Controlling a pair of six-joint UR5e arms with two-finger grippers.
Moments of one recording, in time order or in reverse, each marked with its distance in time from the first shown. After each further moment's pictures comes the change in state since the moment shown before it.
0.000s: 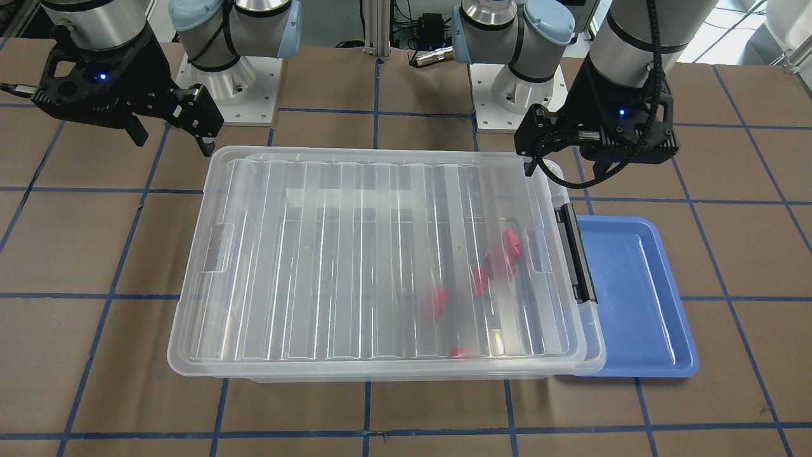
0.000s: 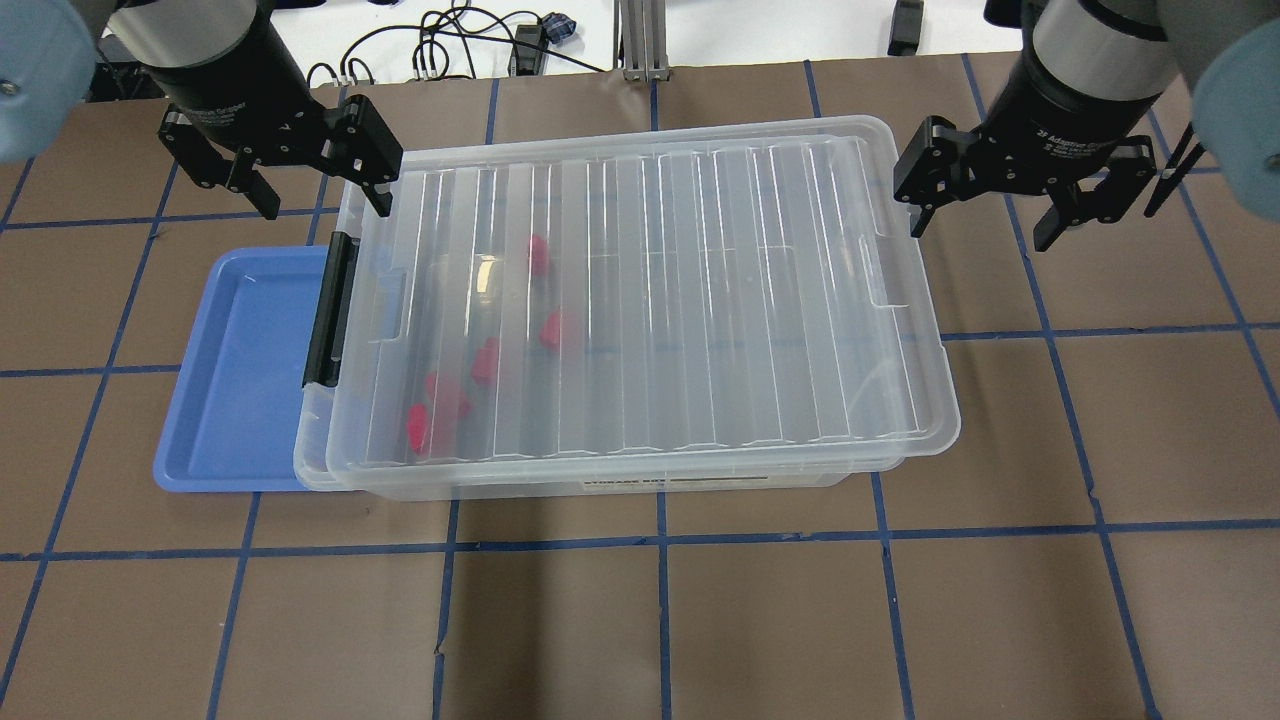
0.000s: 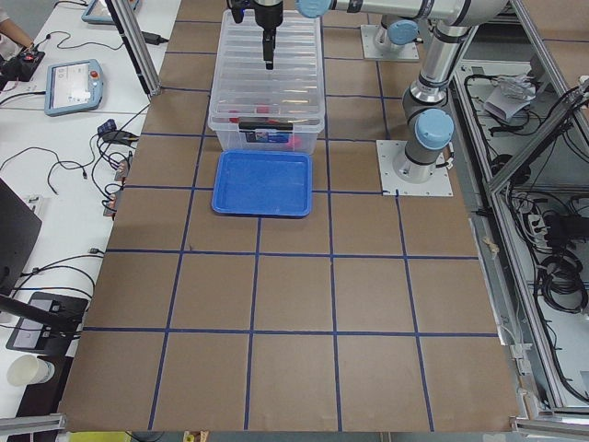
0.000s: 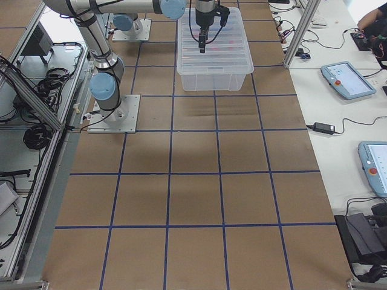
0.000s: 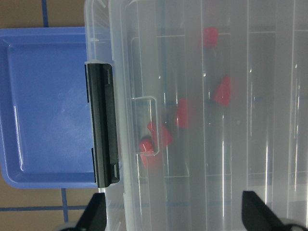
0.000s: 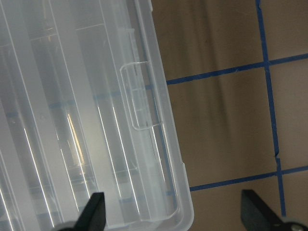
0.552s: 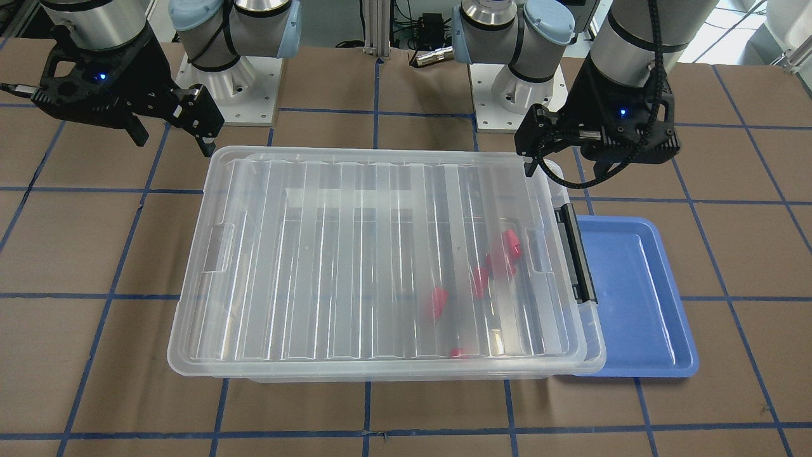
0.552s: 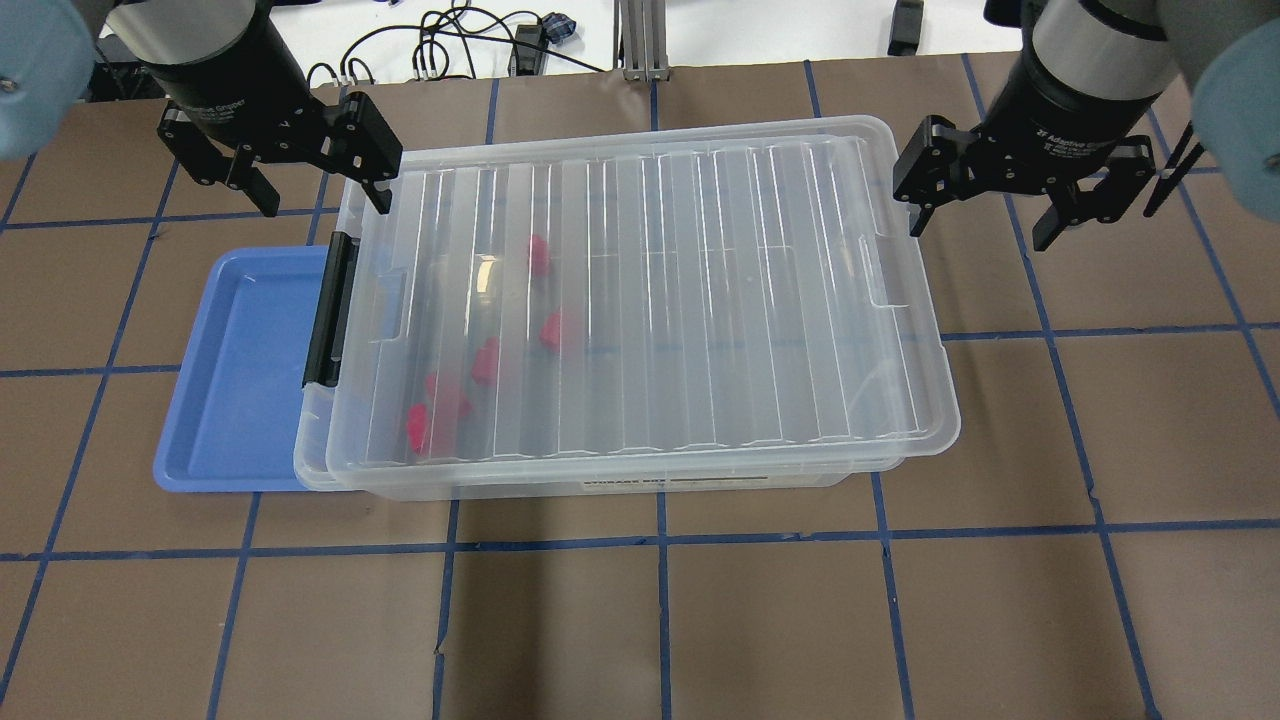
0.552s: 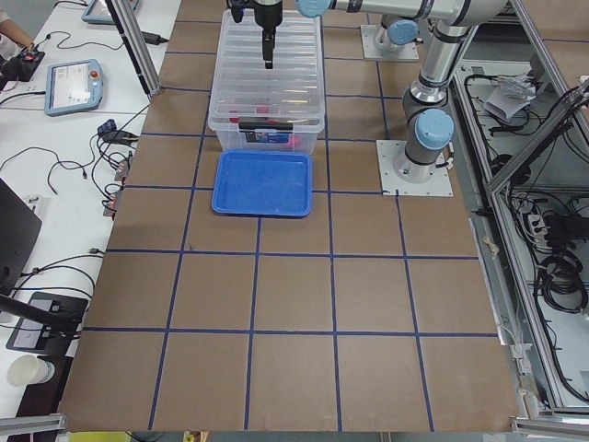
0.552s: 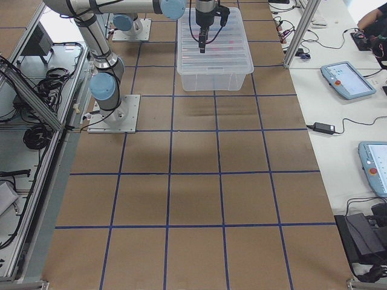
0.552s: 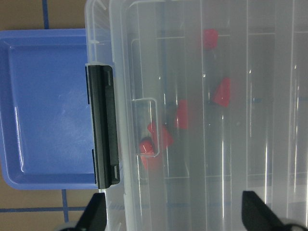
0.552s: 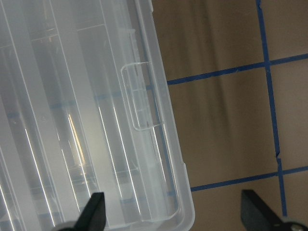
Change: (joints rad) left arm 0.000 -0.002 0.004 0.002 -0.001 0.001; right arm 0.000 0.000 0.000 -0.003 0.004 0.003
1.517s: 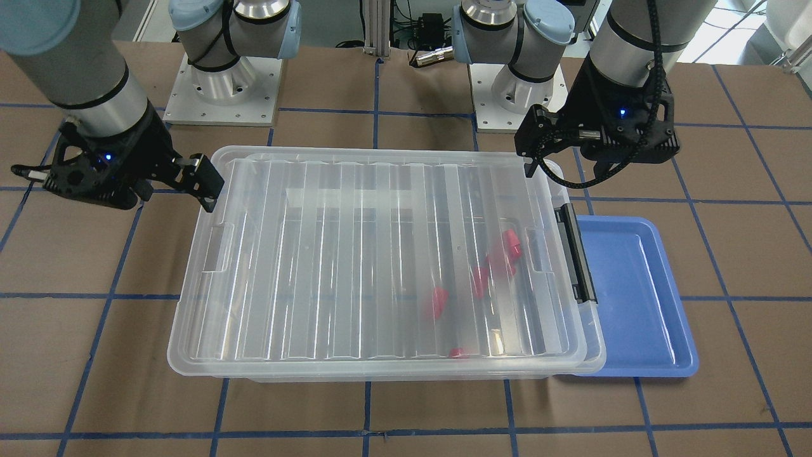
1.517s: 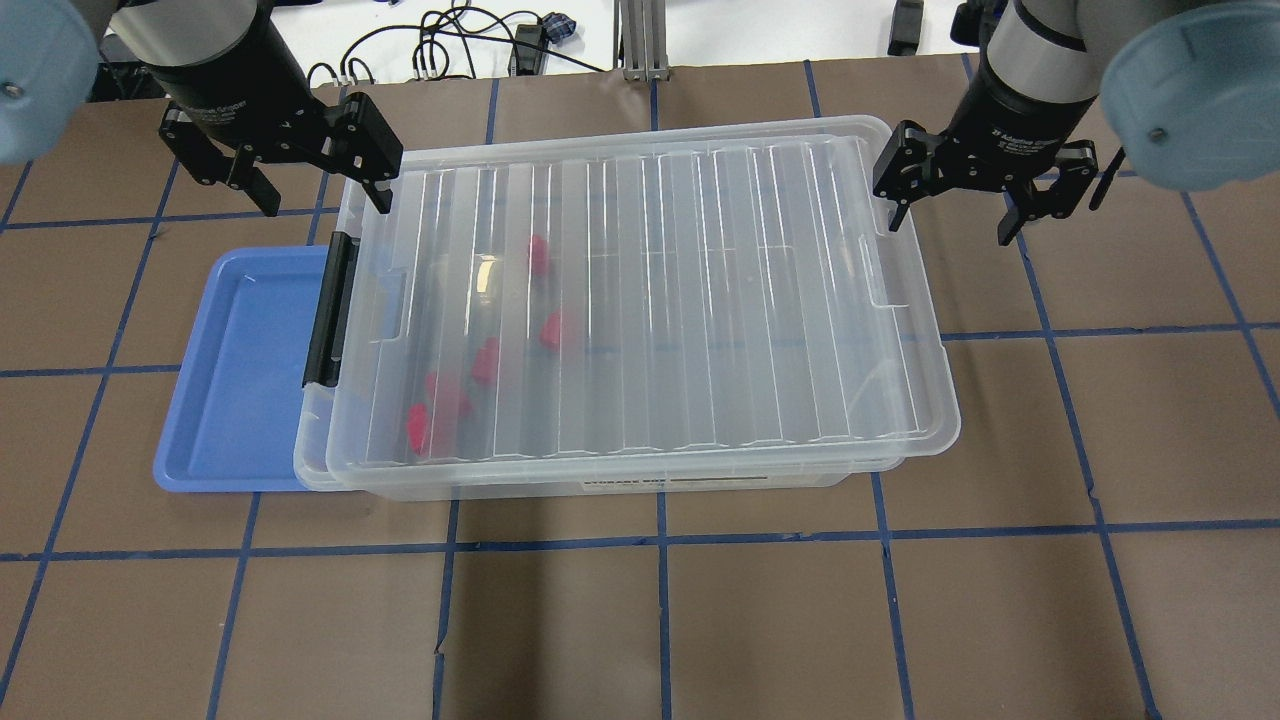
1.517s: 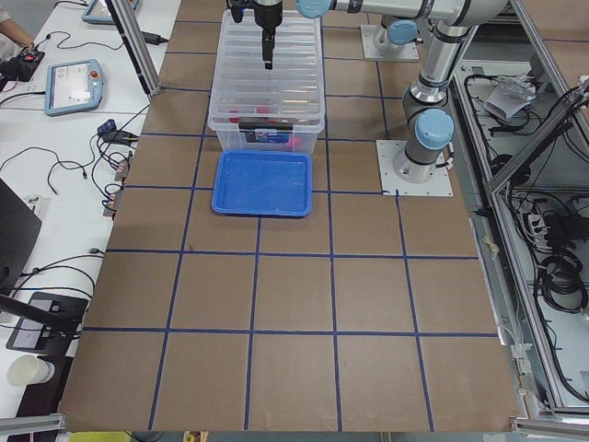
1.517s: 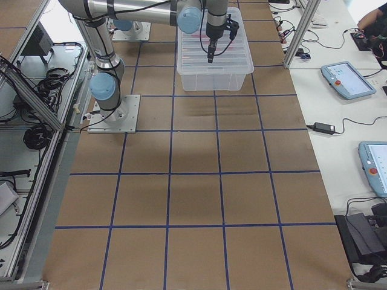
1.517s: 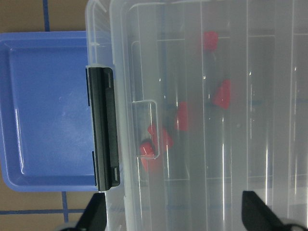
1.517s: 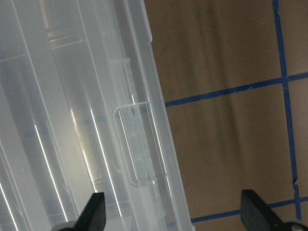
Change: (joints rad) left arm 0.000 0.002 -0.008 0.011 0.002 0.000; right arm -0.024 0.159 -0.002 -0.117 0.009 -0.002
